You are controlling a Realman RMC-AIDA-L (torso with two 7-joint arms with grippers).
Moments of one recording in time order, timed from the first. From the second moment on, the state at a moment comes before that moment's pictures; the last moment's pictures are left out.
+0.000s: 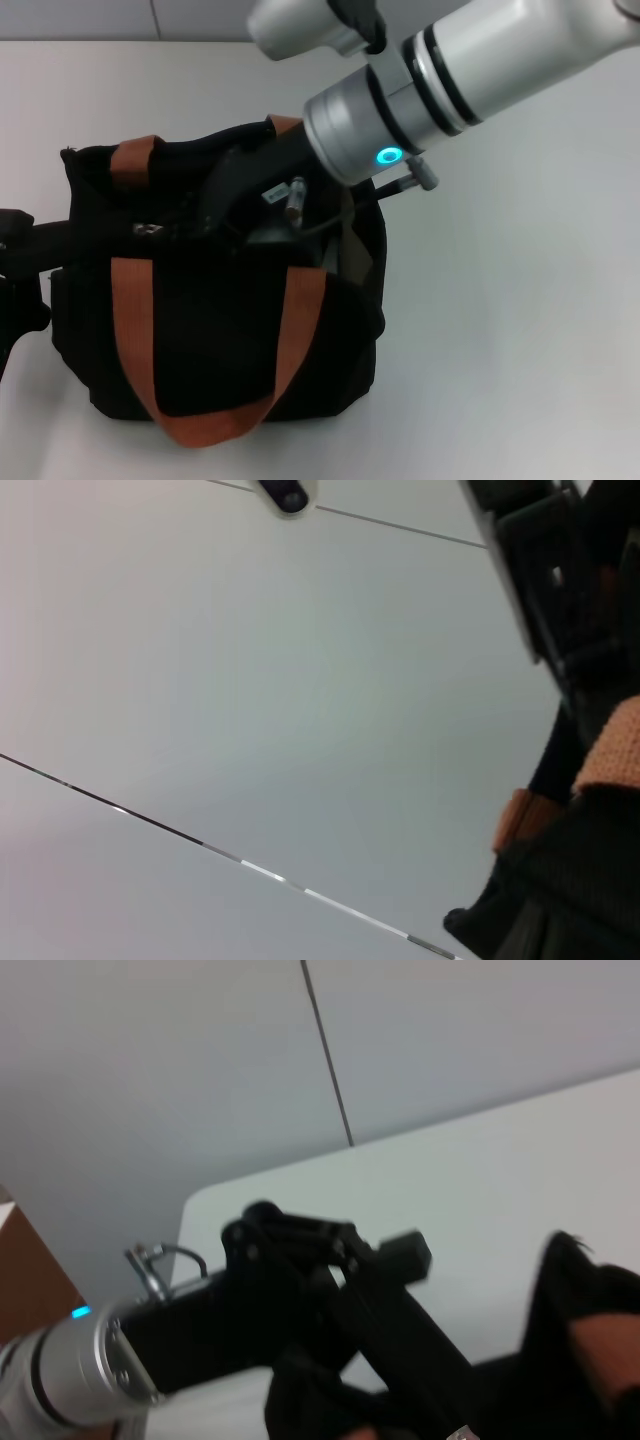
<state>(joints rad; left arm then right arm) -0.06 -2.08 -0.15 -0.25 1.89 1.78 1.18 0.94 2.08 -1.71 -0.93 -1.74 -1.17 2.14</state>
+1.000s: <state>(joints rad) -0.08 -2.08 -0.15 -0.25 1.89 1.79 1.14 0.68 2.08 -1.39 -1.22 -1.86 -1.46 2.25</state>
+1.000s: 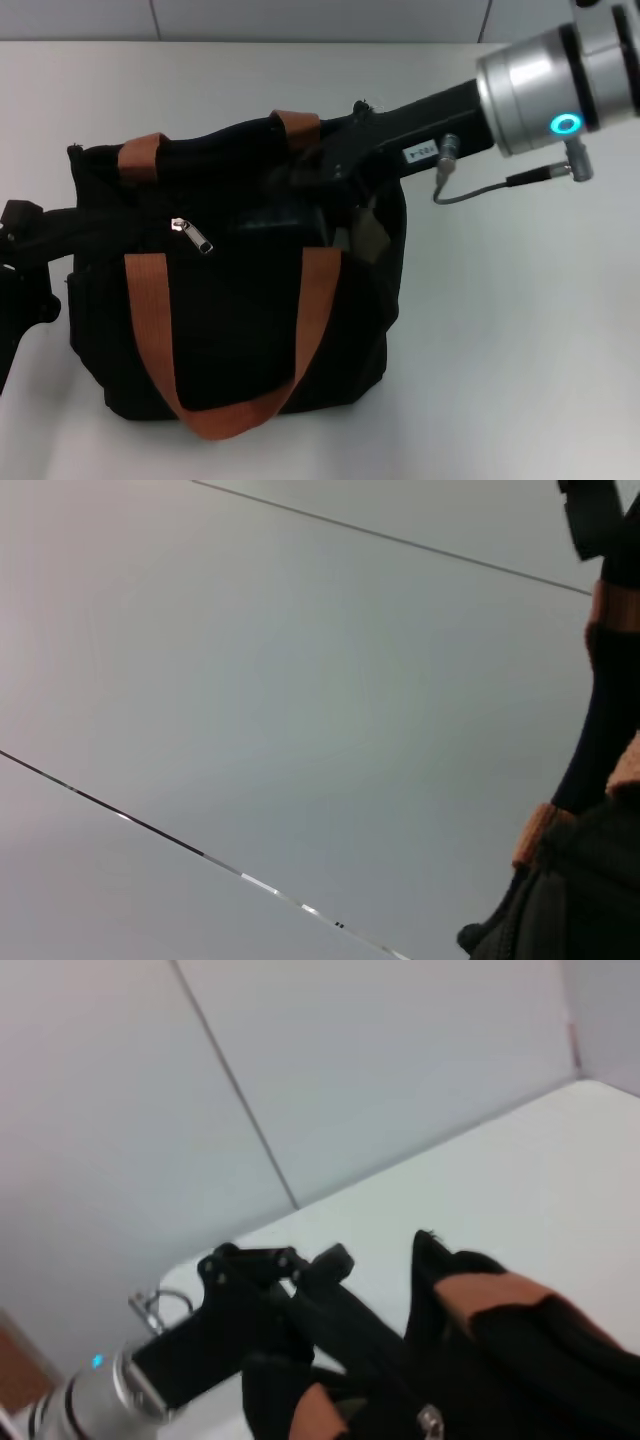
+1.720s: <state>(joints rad) -0.06 -2.08 -0.15 -0.25 1.90 1.78 1.15 0.96 2.09 -1.55 -1.00 -1.90 -1.36 2.34</state>
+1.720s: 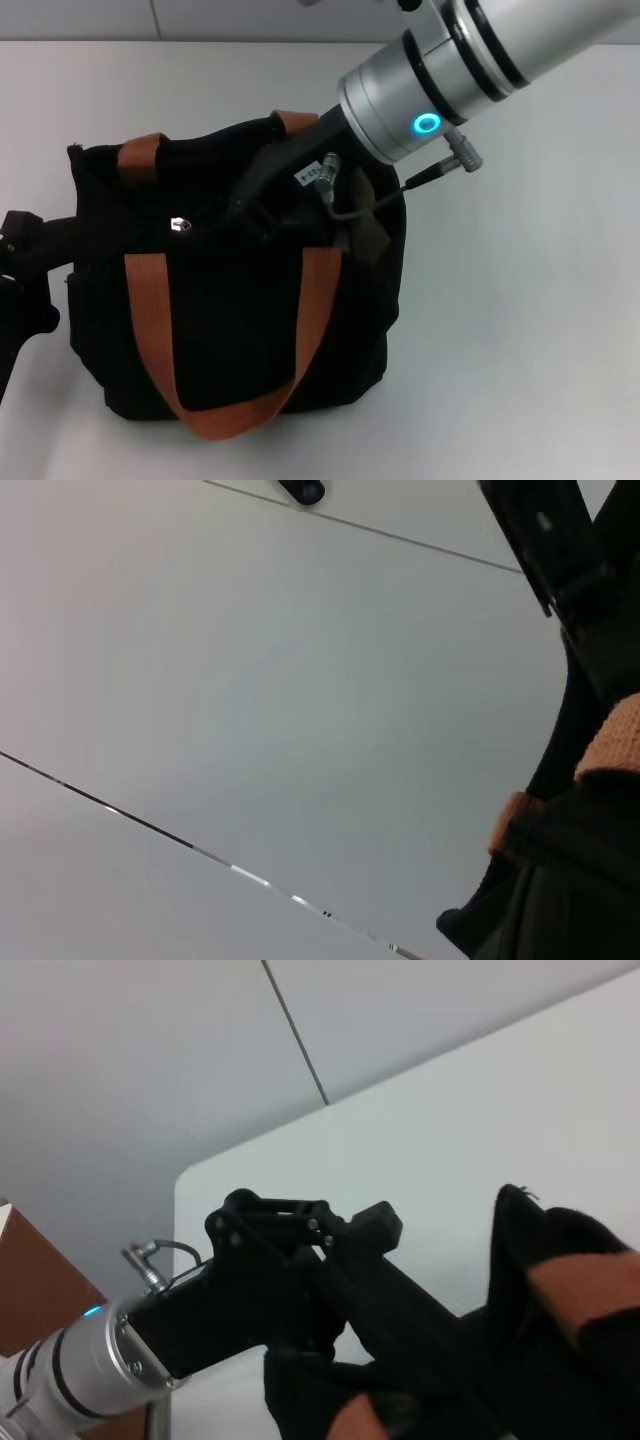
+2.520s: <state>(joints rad) -0.06 -2.08 -0.14 -0.24 1.90 1.78 1.15 0.96 2.09 -1.61 -0.97 -1.90 -1.29 2.38</state>
